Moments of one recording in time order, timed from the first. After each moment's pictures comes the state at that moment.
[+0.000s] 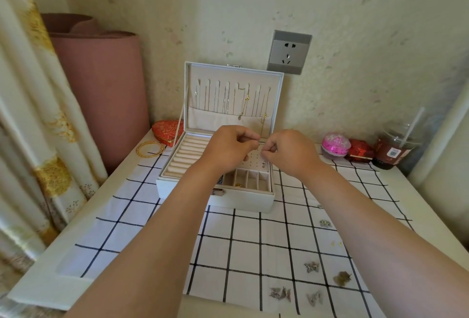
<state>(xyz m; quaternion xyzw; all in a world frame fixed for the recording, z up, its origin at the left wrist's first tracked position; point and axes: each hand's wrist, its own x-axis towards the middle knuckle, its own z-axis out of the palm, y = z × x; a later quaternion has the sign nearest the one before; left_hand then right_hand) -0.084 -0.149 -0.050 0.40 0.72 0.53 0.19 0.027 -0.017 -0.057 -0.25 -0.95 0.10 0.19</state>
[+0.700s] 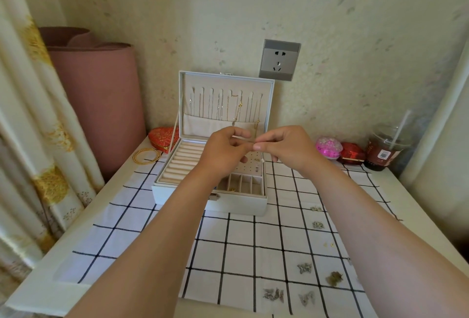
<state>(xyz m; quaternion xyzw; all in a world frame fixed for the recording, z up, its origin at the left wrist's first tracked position) -0.072 -0.153 -0.041 0.36 0.71 0.58 0.20 0.044 -0.025 -0.027 -0.22 -0.82 0.46 0.25</state>
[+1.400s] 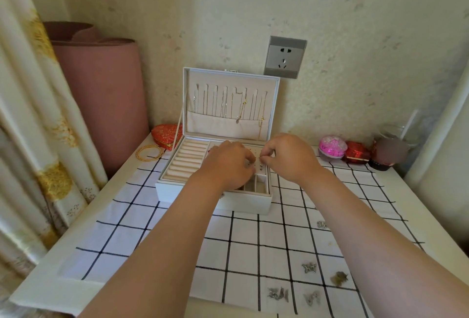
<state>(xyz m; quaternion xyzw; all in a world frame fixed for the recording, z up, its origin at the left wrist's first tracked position) -0.078 -0.153 -0.060 0.54 0.83 0.17 0.03 0.035 -0.023 -0.054 -0.23 -0.95 0.09 0.18</state>
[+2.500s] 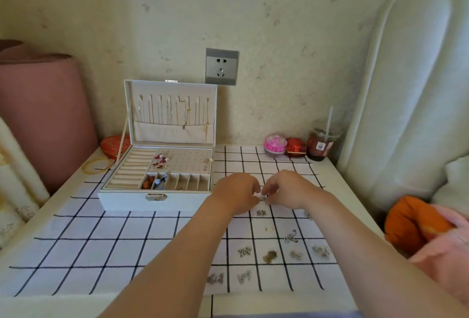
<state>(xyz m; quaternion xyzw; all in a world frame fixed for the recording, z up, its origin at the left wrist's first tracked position) 0.045 -0.096 -0.079 0.60 0.79 0.11 0.10 0.173 0.016 -0.076 -0.35 -0.91 0.21 -0.02</state>
